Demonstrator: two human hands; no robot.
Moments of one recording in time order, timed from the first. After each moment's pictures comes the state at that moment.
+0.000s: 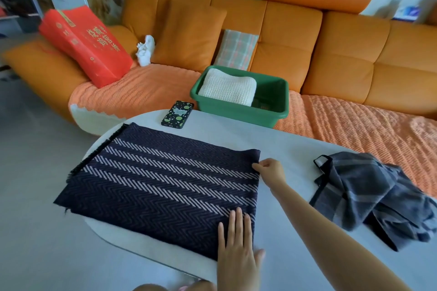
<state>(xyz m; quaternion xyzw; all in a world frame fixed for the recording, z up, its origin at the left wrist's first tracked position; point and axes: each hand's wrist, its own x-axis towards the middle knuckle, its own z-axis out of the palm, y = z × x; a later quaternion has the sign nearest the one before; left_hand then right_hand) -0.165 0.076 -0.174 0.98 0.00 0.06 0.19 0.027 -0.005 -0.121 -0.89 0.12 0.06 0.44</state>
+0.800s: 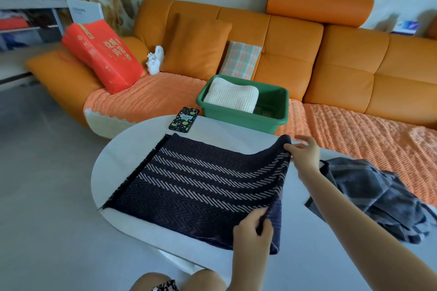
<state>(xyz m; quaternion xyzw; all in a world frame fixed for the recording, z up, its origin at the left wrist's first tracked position) -0.182 0.065 -0.074 0.76 0.09 0.07 0.64 0.014 -0.050 -0.033 -0.76 0.14 -0.09 0.62</state>
